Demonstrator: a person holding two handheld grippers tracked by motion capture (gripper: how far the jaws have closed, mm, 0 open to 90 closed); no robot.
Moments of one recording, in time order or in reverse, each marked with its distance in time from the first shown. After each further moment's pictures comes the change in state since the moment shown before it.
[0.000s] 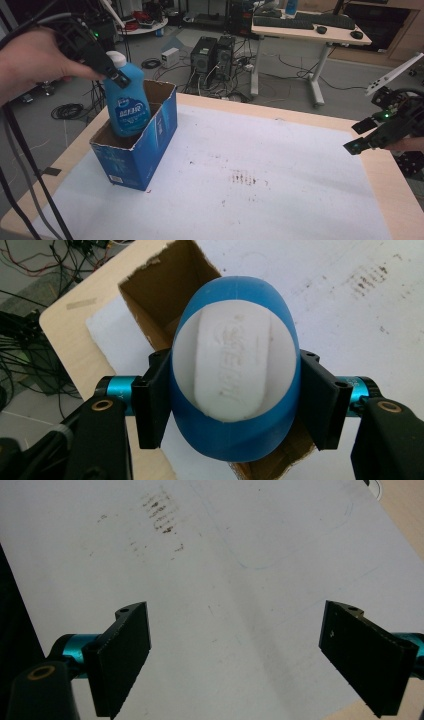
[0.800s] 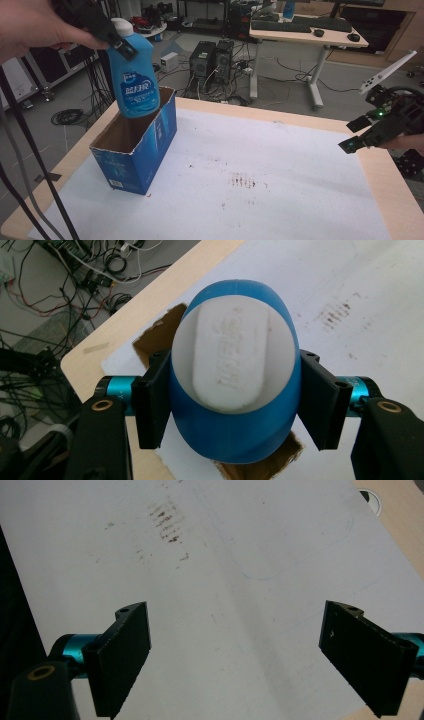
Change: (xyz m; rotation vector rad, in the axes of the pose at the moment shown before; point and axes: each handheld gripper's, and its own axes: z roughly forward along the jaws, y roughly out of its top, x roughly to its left) left arm -0.009 0.044 -0.056 -0.081 -0.007 0.069; right arm 0.006 0.007 -0.004 -0.020 -0.002 -0.018
